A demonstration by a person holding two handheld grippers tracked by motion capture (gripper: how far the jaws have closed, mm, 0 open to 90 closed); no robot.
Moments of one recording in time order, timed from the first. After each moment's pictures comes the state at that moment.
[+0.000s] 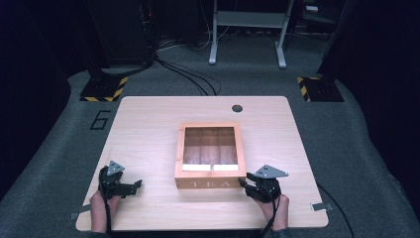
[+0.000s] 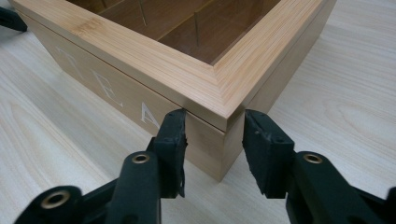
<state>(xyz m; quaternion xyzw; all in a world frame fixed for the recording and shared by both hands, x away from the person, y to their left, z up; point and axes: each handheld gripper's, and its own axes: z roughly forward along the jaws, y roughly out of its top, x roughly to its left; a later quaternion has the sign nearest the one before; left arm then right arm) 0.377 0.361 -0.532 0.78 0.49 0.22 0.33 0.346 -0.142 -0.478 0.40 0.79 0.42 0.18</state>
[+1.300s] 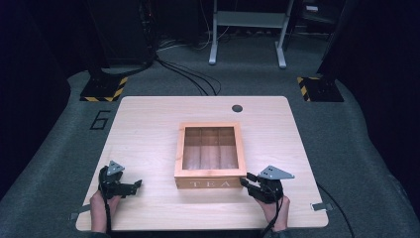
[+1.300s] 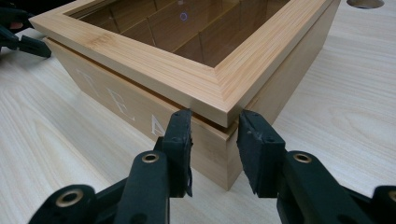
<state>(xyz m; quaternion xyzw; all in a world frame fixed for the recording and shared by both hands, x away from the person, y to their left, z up) 0.377 0.361 -0.532 0.78 0.49 0.21 0.33 0.344 -0.150 -0.480 0.40 0.77 0.47 0.17</state>
